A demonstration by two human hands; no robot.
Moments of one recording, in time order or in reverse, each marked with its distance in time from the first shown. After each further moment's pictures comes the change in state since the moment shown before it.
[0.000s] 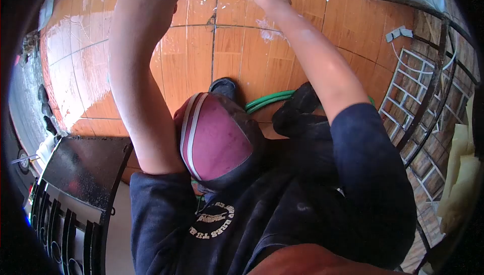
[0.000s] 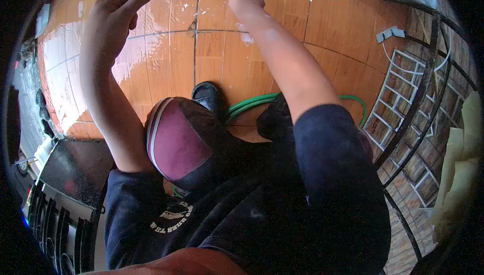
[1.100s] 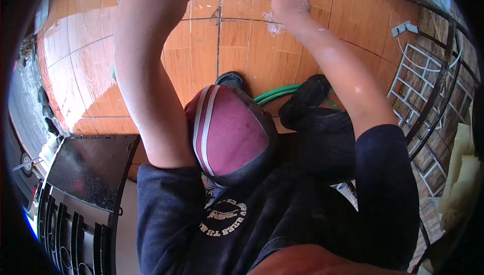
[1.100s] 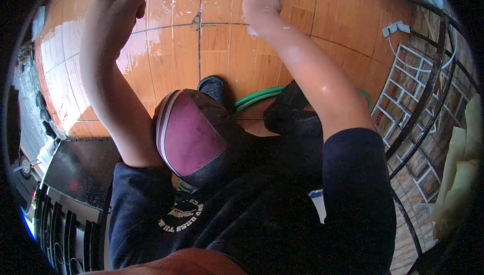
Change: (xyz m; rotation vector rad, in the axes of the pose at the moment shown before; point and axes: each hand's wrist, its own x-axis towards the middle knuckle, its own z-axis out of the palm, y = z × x) left_hand -0.003 0.043 -0.006 -0.101 0.025 -0.087; right_hand -0.034 0.002 -0.015 -0.333 -0.015 -0.035
